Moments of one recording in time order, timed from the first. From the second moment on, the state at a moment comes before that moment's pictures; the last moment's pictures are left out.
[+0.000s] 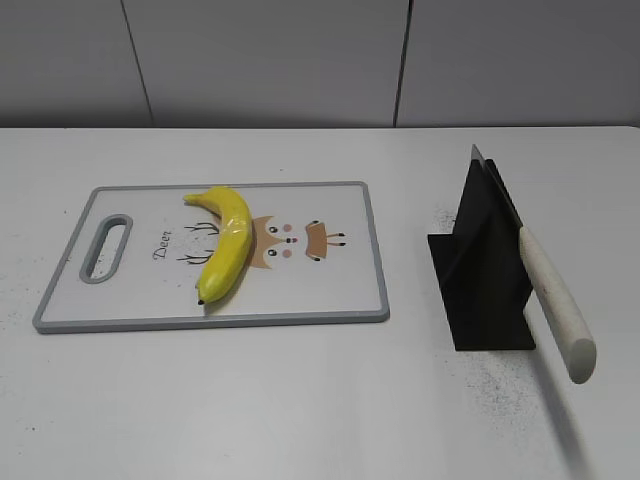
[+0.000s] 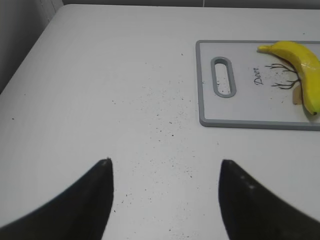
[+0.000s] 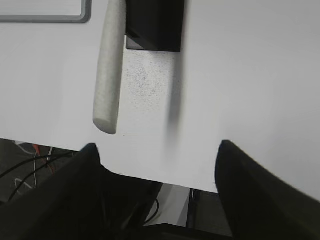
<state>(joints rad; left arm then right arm) 0.01 -0.01 -0.47 -0.03 1.09 0.06 0.02 0.98 -0.92 0.27 1.20 -0.10</state>
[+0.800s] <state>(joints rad) 0.01 -0.01 -0.47 -0.03 1.09 0.06 0.41 1.54 -1.07 0.08 1.10 0.23</state>
